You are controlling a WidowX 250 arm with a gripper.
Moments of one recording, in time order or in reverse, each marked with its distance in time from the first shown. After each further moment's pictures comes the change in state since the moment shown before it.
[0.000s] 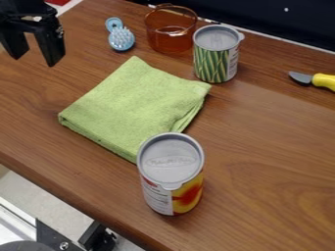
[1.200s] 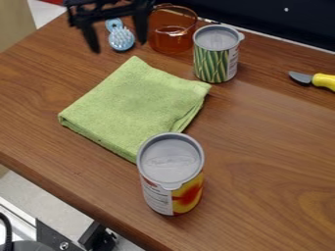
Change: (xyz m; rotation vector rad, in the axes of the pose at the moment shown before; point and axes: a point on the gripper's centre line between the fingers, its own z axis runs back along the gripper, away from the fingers) arm 0.060 -0.088 -0.003 0.000 -0.024 0.688
